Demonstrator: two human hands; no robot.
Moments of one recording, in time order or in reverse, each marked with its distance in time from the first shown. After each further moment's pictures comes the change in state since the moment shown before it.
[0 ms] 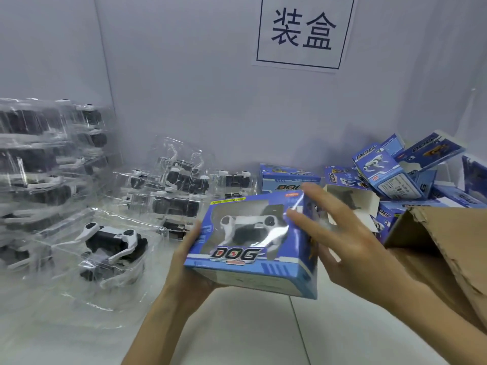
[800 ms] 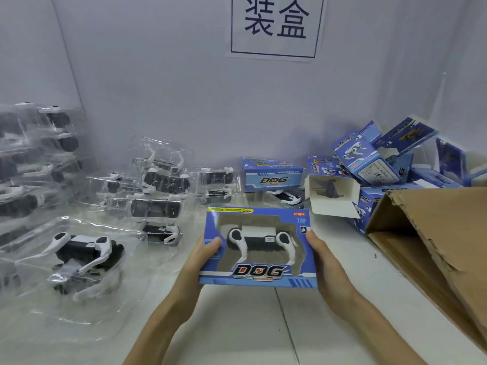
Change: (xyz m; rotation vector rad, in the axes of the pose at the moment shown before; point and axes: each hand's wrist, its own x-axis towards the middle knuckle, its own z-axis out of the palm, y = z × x) left_hand 0.009 -0.022 0.011 0.430 0.147 0.163; right_hand -0.055 -0.007 0.067 1.297 0.112 1.179
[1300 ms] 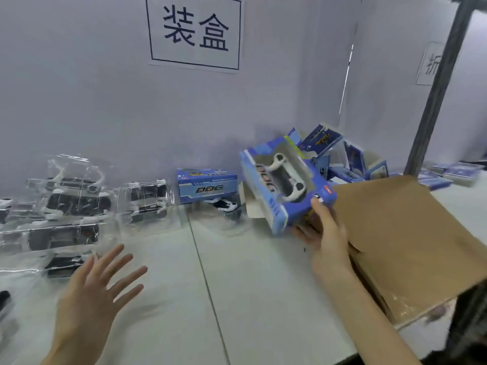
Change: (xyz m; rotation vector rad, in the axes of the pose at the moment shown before) left_hand 0.017 -0.006 -0.027 -0.255 0.078 -0.009; right_hand -0.013 -0.065 -0.083 0.403 0.670 -0.261
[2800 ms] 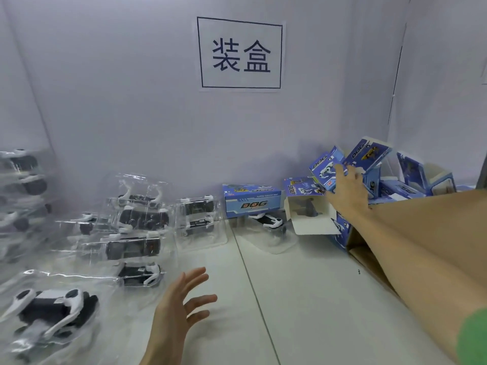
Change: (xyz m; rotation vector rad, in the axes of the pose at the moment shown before) left_hand -0.018 -0.009 0.025 0.223 0.016 -0.043; right_hand 0.188 0.016 0.053 -1.725 -0.031 -0.637
